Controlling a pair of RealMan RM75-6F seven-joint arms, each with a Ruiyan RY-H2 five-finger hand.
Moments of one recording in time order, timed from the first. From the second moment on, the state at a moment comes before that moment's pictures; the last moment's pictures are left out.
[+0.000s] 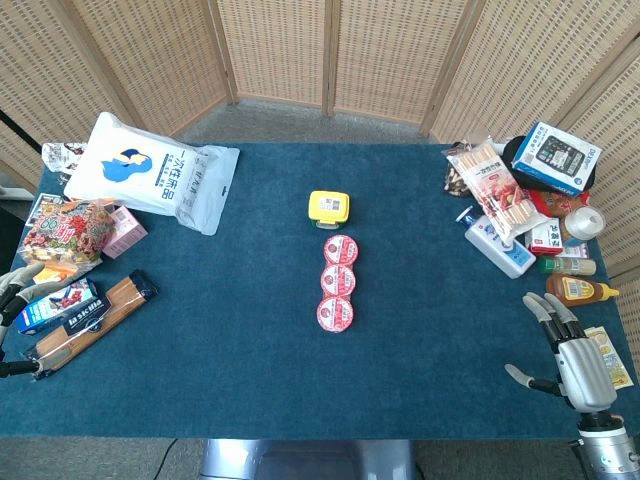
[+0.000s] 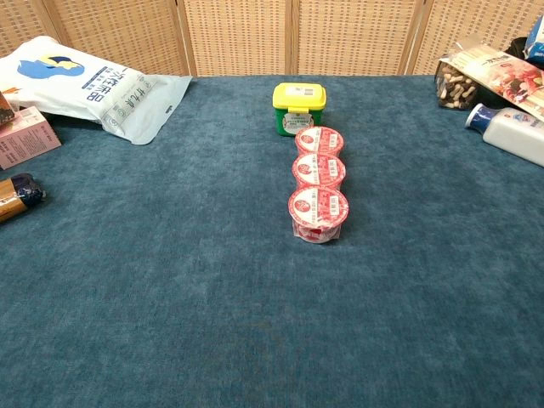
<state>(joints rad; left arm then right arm) -0.13 -0.86 0.01 -1.74 1.58 1.44 -0.43 0.09 -1.29 0.00 -1.30 -1.66 1.62 0.42</state>
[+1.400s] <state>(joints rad) -0.16 -0.88 -0.02 -1.74 1.47 1.35 -0.37 0.70 -1.55 -0.05 -0.74 -2.08 1.39 0.28</state>
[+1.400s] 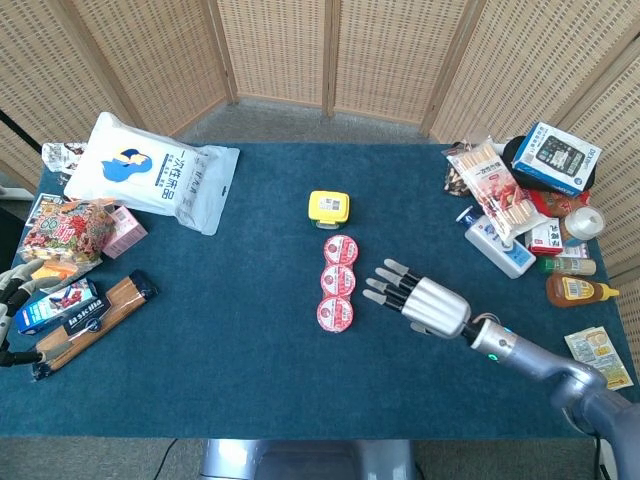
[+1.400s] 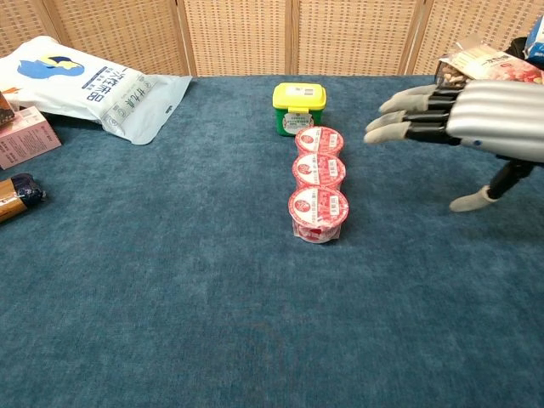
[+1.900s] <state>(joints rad) -0.19 -0.90 -0.04 -1.73 1.40 1.28 -0.33 0.92 -1.66 -0.12 -0.62 -2.12 1.31 0.25</state>
